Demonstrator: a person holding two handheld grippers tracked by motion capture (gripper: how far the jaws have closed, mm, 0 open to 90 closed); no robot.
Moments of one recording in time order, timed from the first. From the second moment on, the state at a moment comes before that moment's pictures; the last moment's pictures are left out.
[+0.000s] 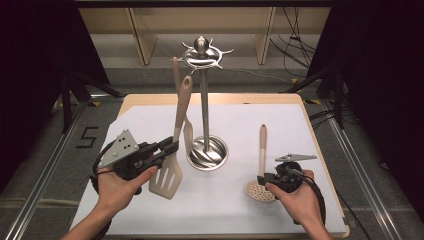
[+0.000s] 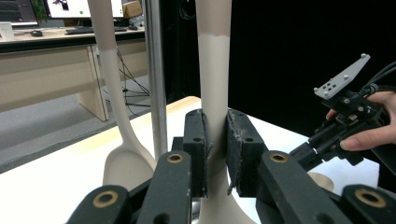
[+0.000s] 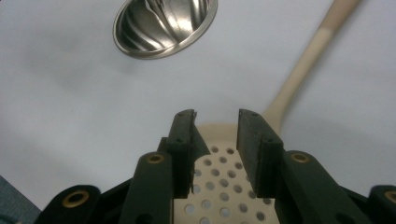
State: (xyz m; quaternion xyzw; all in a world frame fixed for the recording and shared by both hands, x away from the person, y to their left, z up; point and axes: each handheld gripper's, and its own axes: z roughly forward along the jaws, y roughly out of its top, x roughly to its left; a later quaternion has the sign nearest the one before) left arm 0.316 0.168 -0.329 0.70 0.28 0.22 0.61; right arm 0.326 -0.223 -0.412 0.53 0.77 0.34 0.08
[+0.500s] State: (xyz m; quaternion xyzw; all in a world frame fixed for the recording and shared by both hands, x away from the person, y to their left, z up) left arm 0.324 0.165 -0.326 0.71 0.28 0.23 0.61; right arm 0.326 -0.223 -0.413 0.53 0.77 0.34 0.08
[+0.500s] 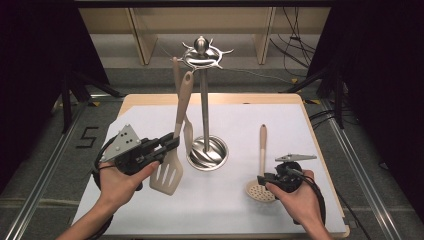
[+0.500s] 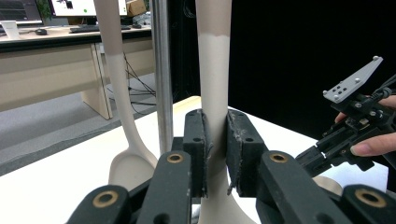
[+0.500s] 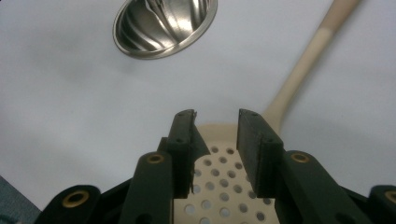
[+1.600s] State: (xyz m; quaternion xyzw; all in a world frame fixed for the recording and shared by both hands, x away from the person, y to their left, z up) left arm 0.345 0.149 -0.329 0.70 0.30 0.22 0.61; right arm 0.326 -0.223 -0.412 0.54 0.77 0.34 0.07
